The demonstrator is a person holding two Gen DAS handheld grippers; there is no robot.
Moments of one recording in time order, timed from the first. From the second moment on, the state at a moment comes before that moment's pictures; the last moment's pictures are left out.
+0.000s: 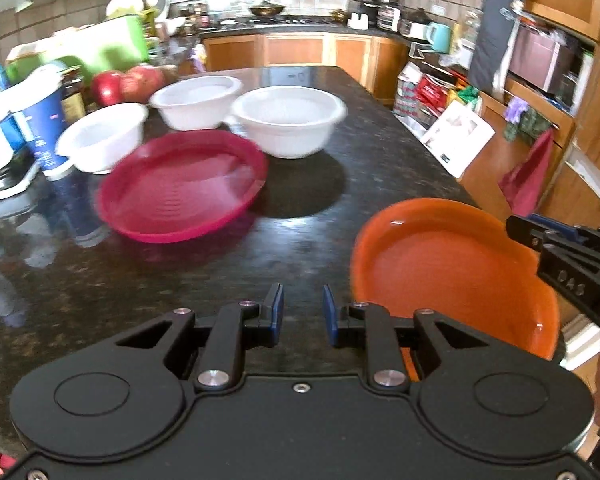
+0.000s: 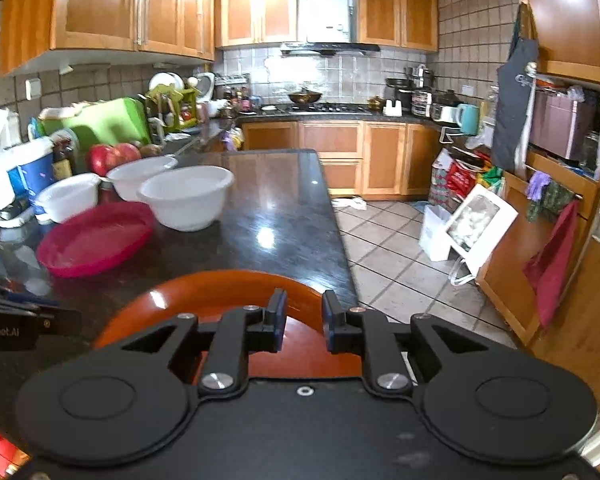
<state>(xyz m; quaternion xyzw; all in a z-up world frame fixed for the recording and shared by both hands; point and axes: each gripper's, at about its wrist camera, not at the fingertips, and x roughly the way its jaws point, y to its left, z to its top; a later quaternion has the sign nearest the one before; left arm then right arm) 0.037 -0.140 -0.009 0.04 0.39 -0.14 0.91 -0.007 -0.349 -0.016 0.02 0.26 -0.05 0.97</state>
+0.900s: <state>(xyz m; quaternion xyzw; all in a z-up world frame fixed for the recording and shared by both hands) 0.096 0.037 -0.007 0.04 0.36 -0.12 0.92 0.047 -0.144 -0.007 0.04 0.25 -0.04 0.97</state>
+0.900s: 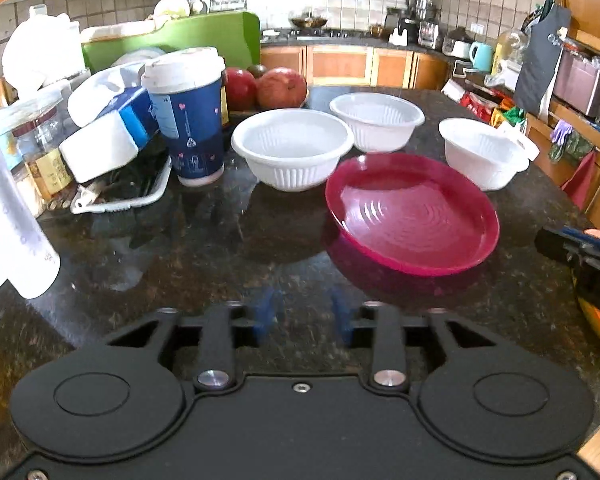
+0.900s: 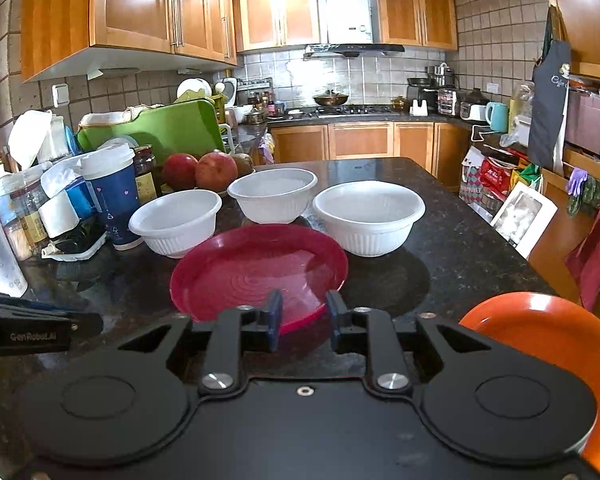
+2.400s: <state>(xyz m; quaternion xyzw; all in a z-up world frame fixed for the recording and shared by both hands) 0.195 -0.020 -0.038 0.05 0.41 -0.11 0.90 0.168 -0.185 -0.049 0.07 0.32 -0.01 0.94</state>
